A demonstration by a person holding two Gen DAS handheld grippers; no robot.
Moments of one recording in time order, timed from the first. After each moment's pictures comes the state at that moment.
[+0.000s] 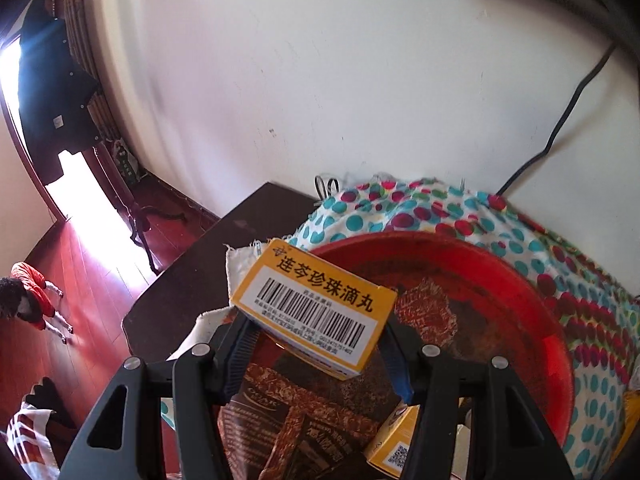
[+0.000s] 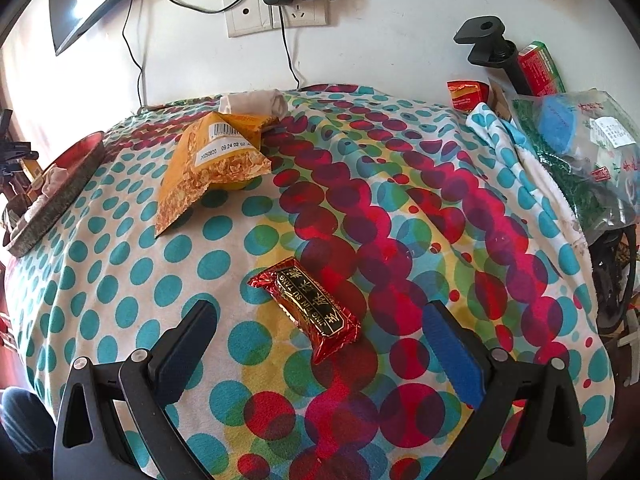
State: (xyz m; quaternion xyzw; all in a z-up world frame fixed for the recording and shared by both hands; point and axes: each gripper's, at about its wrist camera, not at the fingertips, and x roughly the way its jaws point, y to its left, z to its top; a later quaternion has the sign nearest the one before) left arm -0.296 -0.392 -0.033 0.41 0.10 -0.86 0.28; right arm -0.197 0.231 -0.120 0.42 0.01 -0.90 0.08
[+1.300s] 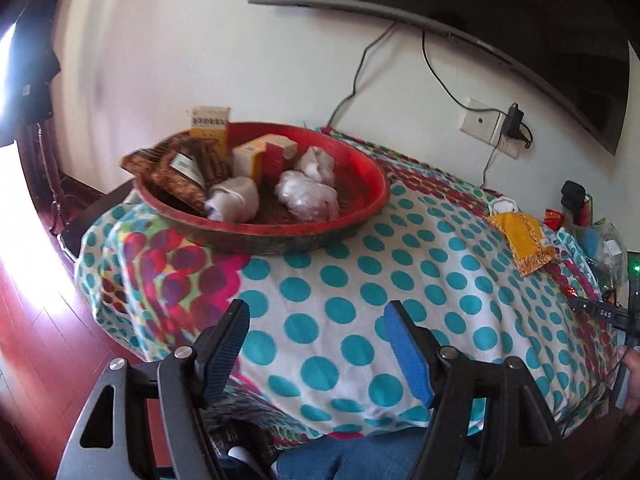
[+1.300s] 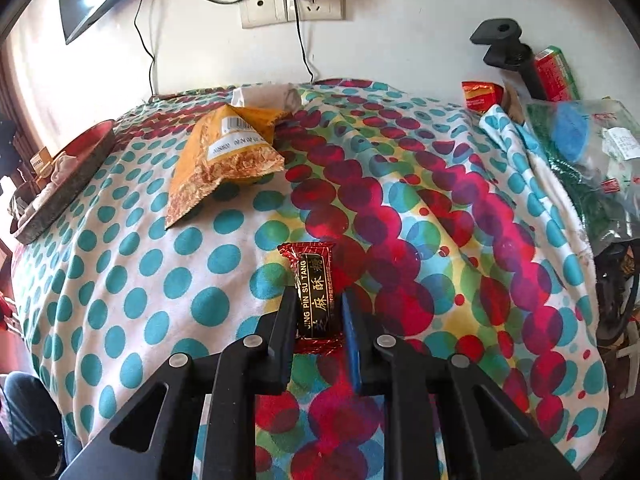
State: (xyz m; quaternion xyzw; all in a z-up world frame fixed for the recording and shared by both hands) left arm -0.042 -0.211 -0.081 0.32 0.13 -0.93 0.10; right arm -0.197 0.228 -0.114 0.43 0.03 -0.90 0.11
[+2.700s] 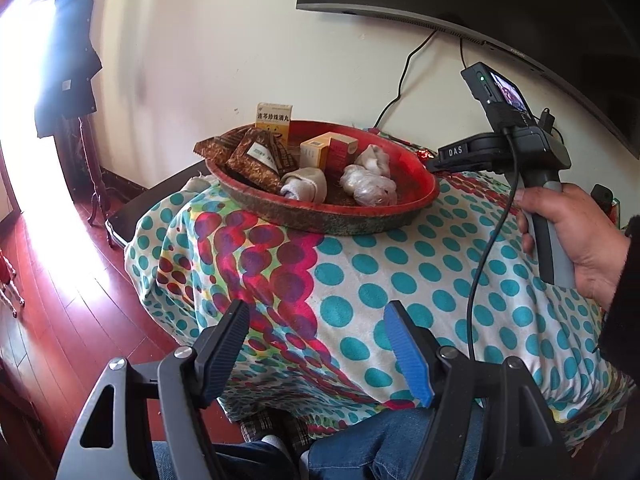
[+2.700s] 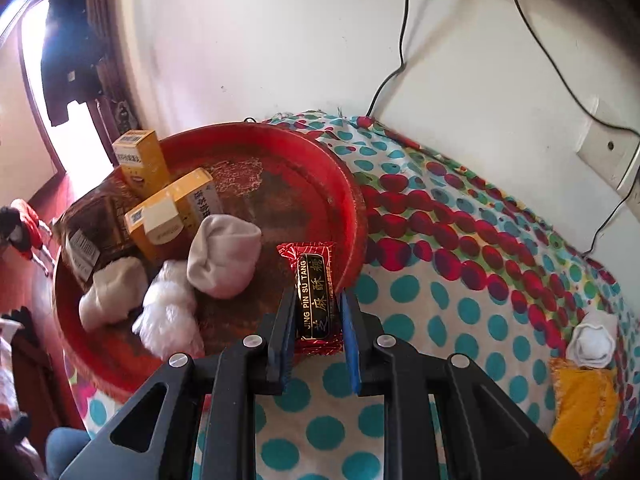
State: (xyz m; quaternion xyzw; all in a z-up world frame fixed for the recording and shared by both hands) left arm 0.000 -0.231 -0.085 0.33 0.13 -0.92 0.16; right arm -0.279 -0.148 -0.080 0.40 0.14 -0.86 0.28
